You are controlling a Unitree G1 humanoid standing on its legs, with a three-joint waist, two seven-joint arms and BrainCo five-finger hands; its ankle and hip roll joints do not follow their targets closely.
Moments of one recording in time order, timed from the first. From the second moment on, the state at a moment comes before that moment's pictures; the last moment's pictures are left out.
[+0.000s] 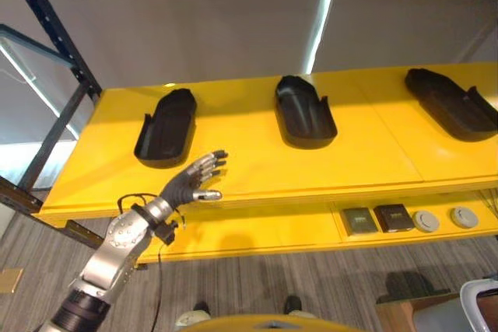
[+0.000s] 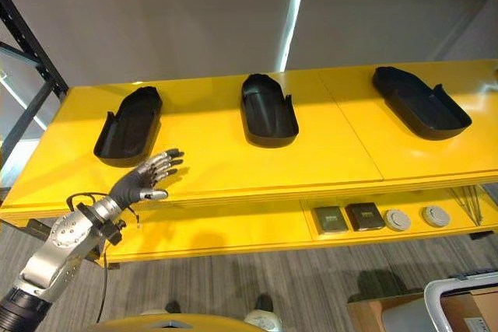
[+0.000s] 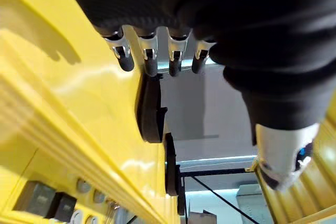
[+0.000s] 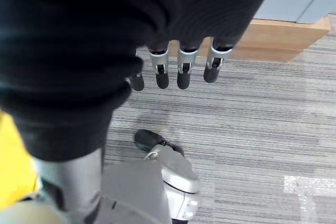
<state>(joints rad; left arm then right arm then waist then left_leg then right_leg) 0.05 0.54 -0.30 -0.14 -0.41 -0.08 -0.33 0.13 -0.33 0.19 1.12 0.01 0.15 -0.03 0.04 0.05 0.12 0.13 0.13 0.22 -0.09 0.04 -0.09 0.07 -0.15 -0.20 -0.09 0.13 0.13</state>
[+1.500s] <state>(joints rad) 0.15 0.39 -0.17 0.41 -0.49 -0.28 -0.15 0.16 -0.33 0.25 1.15 0.07 0.21 -0.02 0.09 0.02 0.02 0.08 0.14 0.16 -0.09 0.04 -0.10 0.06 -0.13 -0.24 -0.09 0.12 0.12</state>
